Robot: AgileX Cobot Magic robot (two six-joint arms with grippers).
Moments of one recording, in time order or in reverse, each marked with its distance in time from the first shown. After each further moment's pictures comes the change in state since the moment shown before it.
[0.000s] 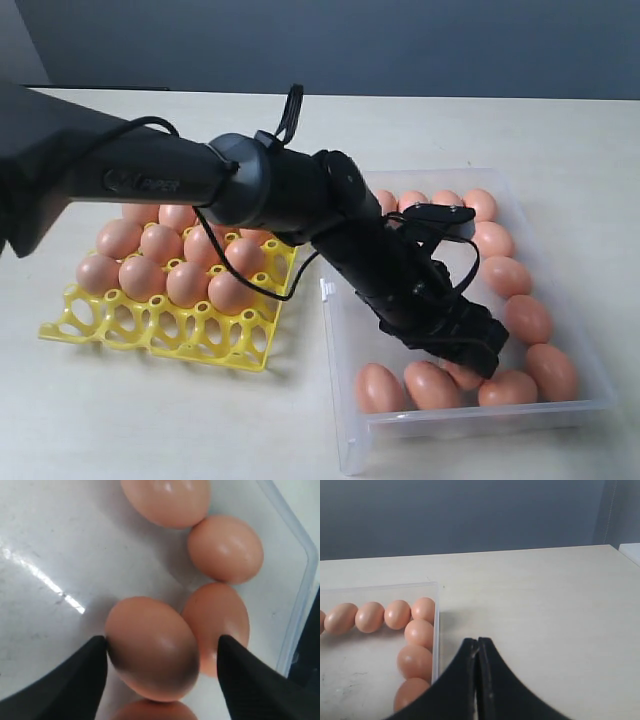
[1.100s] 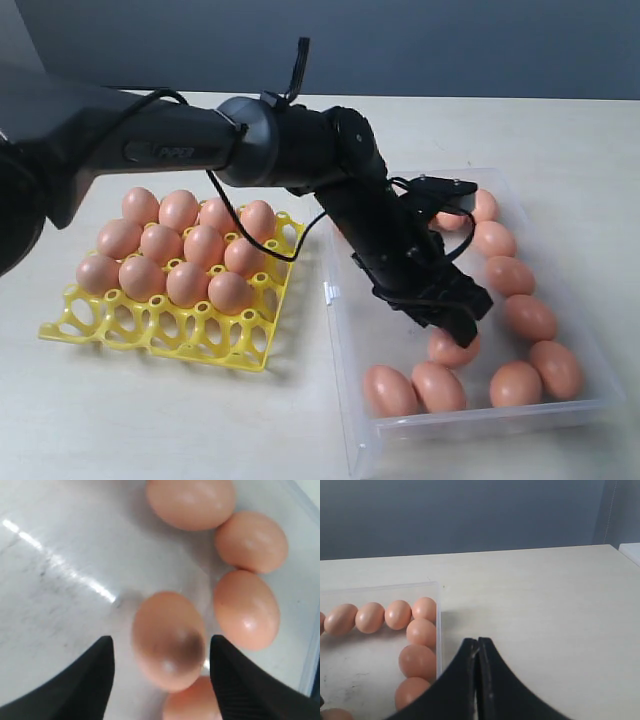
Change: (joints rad) left arm 0.055 0.052 -0.178 0.227 0.163 -0.114; right arm 0.000 0.000 0.000 0.000 0.000 0.000
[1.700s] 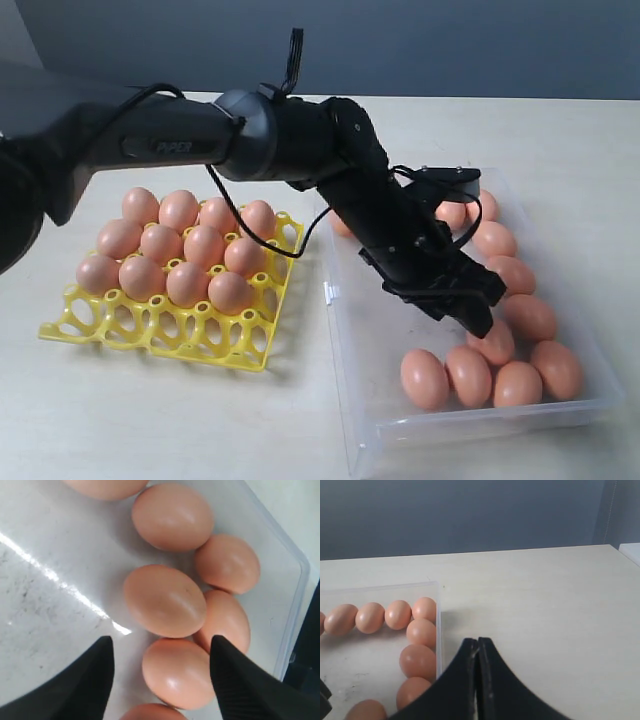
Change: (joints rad) left arm 0.003 0.000 -0.018 -0.068 -0.014 0.000; right arm 0.000 0.000 0.000 0.000 0.000 0.000
